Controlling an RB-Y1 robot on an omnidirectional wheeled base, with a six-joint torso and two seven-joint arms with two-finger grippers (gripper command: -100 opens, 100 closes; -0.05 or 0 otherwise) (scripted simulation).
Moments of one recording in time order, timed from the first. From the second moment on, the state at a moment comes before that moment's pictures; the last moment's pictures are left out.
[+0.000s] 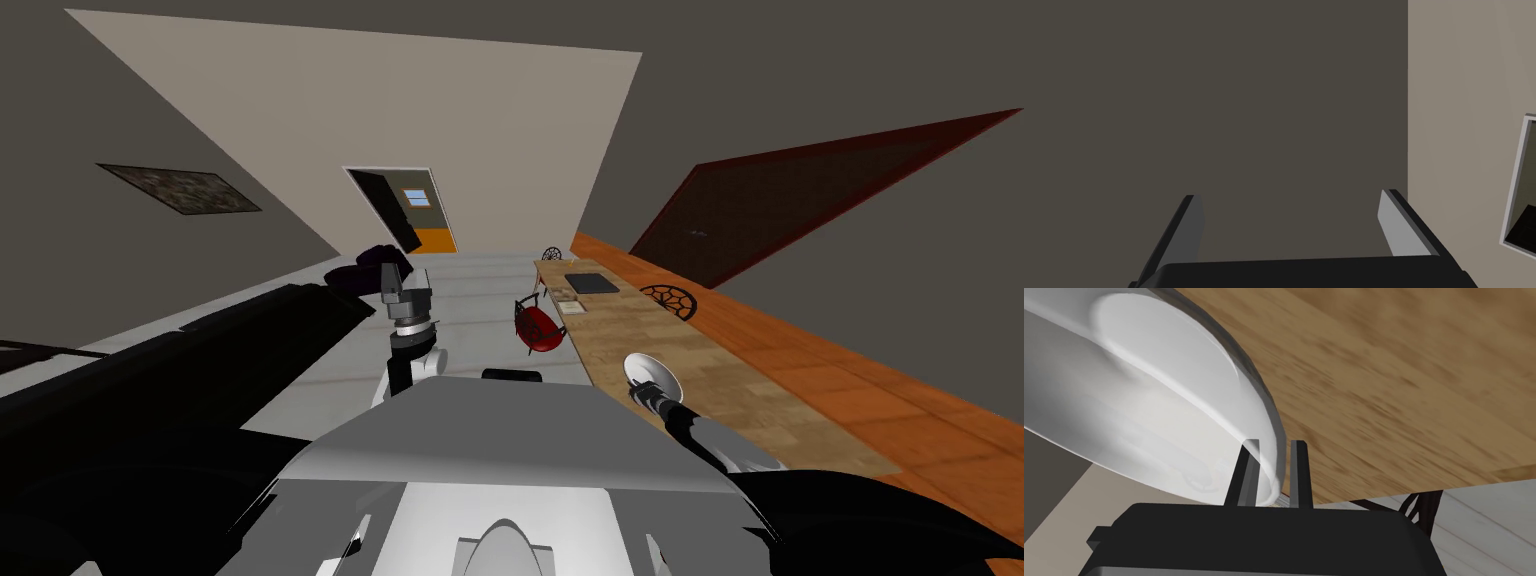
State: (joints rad) left arm 0.48 -0.01 0.03 -2.32 -0.02 -0.64 -0.07; right arm 0.57 -0.98 0.15 -1.26 0.95 -0.13 0.31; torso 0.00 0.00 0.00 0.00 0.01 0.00
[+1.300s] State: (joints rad) left arm 0.48 -0.01 0.03 -2.32 -0.02 -0.64 -0.07; right arm 0.51 -0.95 0.10 -1.28 1.33 -0.28 0.09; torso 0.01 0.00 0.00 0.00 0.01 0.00
